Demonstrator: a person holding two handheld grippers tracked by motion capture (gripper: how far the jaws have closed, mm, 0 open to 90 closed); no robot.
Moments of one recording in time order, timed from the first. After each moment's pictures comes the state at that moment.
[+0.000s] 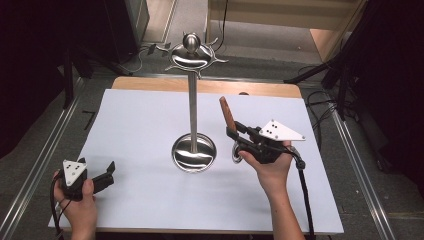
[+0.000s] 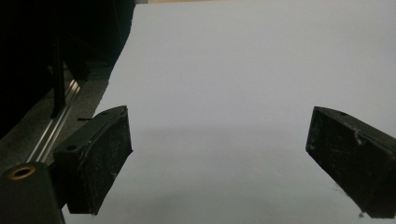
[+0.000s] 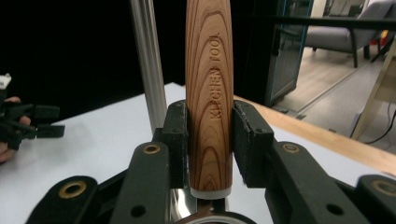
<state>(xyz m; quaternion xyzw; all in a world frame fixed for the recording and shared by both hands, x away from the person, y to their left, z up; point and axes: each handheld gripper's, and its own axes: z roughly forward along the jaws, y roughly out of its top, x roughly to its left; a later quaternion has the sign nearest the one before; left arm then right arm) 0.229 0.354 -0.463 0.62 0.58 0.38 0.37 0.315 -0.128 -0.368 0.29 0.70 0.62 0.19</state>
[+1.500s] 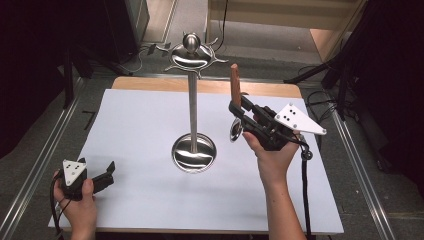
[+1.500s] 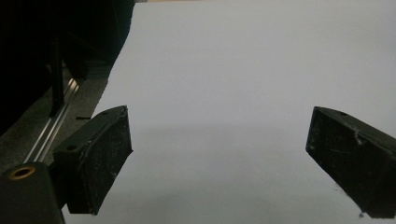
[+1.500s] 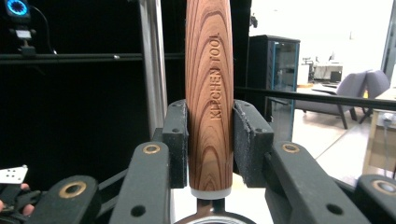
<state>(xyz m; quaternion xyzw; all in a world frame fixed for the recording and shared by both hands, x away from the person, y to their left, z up) 0.230 0.355 -0.463 0.62 0.58 0.37 0.37 0.309 -0.125 -0.304 0.26 0.61 0.71 0.23</state>
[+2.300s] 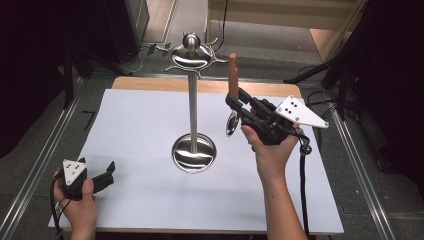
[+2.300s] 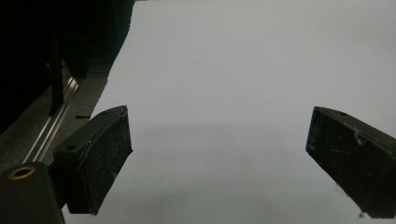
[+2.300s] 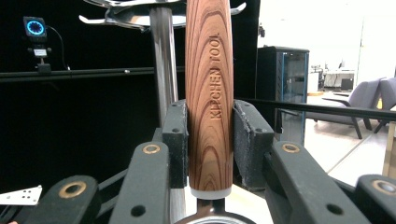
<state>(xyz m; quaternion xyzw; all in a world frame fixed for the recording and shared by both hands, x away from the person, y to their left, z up) 0.231 0.355 -0.463 0.62 0.58 0.37 0.37 0.311 -0.118 -0.284 0.25 0.60 0.73 0.22</state>
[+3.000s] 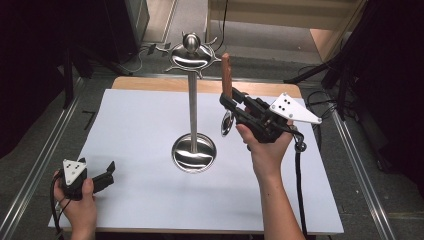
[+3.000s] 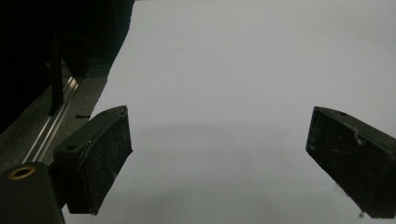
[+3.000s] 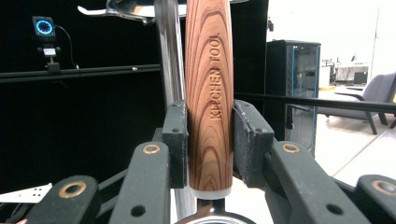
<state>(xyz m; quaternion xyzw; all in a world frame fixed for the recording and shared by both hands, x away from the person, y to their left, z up) 0.231 0.354 -0.463 0.62 0.58 0.37 0.37 0.317 -0.110 -0.287 0.25 0.61 0.73 0.20</state>
